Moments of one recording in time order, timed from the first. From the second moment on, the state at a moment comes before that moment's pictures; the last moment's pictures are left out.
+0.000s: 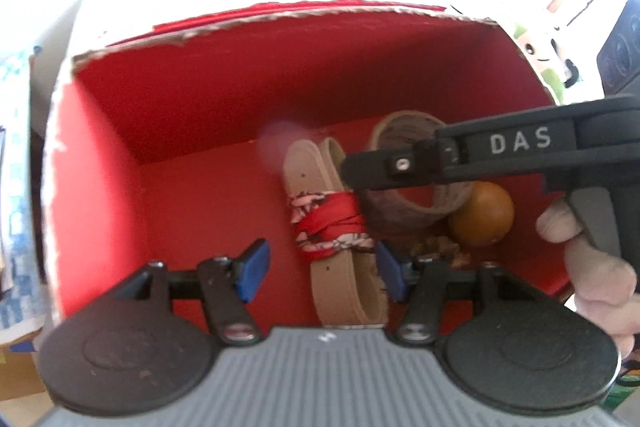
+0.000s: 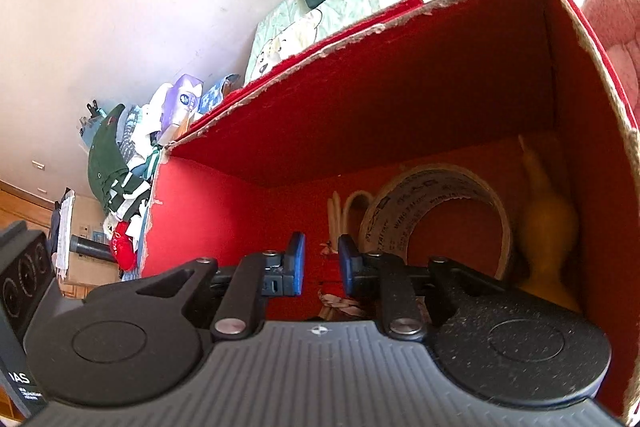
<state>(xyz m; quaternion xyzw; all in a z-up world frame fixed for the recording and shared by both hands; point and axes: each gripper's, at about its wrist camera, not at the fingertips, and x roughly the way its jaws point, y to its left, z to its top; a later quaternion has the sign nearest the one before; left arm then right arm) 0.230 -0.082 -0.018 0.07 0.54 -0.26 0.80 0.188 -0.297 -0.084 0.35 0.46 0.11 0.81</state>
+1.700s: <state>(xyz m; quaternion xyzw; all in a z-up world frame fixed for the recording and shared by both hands) 0.186 -0.023 0.029 0.06 0.45 -0.21 0.87 0.281 -0.171 -0.105 0.21 0.65 0.18 0.71</state>
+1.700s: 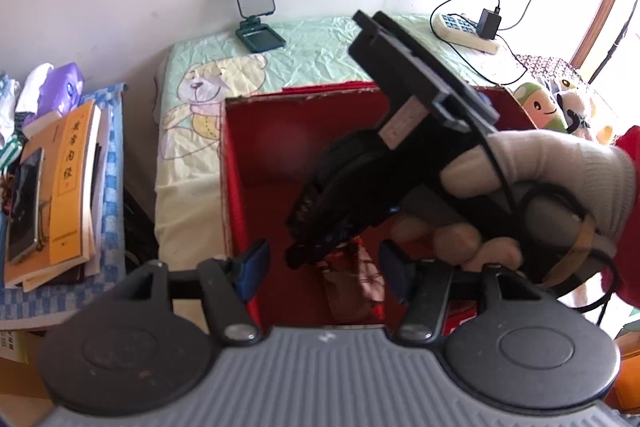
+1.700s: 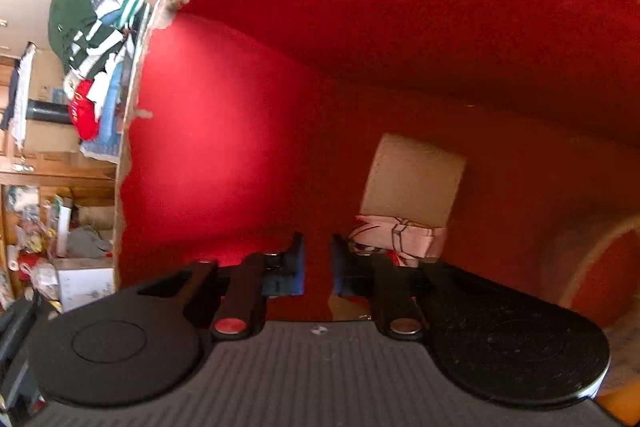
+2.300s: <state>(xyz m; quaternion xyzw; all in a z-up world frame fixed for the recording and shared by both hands) 0.197 -0.031 0.023 0.07 0.46 -0.21 0.86 0.249 -0.230 -0.097 0.22 0.61 0.13 0.75</state>
